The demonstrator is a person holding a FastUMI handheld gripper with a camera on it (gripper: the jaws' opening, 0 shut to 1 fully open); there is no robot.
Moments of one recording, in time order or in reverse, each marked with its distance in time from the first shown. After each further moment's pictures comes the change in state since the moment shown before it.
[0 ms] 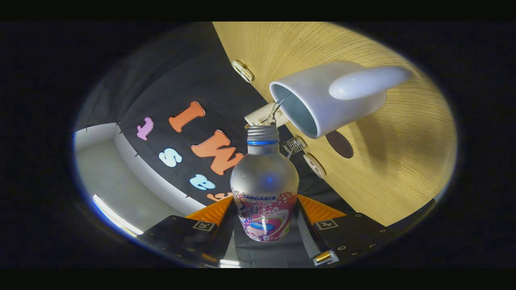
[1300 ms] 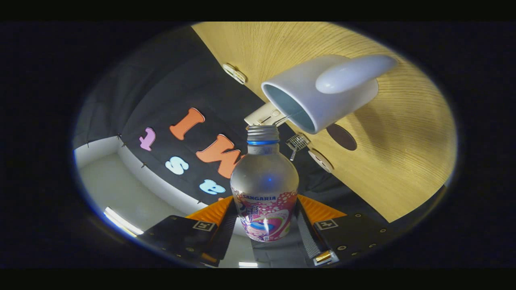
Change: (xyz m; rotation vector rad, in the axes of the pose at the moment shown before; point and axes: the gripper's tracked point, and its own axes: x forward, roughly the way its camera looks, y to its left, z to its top) arm -0.002 0.013 0.004 0.108 0.003 0.033
